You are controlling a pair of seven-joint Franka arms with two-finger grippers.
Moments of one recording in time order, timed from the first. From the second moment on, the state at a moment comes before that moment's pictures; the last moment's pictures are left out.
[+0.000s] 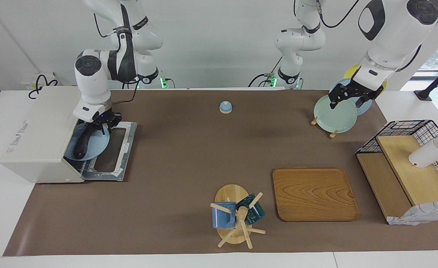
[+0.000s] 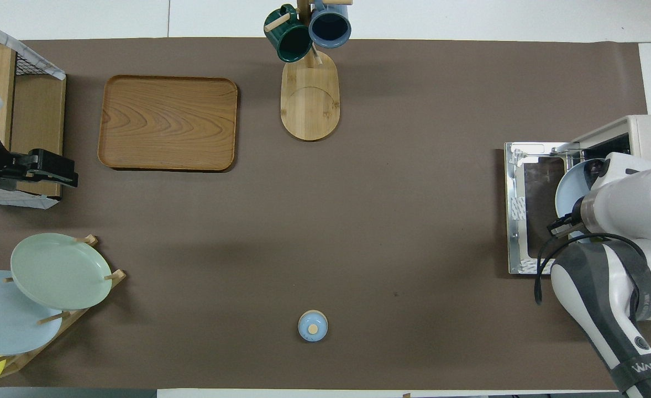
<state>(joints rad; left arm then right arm) -0.07 -0.02 -0.01 -1.65 -0.01 1.58 -0.06 -0.03 -0.11 -0.02 -2.31 -0.27 2.18 -0.31</state>
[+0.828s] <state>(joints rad) -0.07 -0.02 -0.01 -1.65 -0.01 1.58 -0.06 0.10 0.08 -0.01 -2.24 -0.13 2.33 -0.10</state>
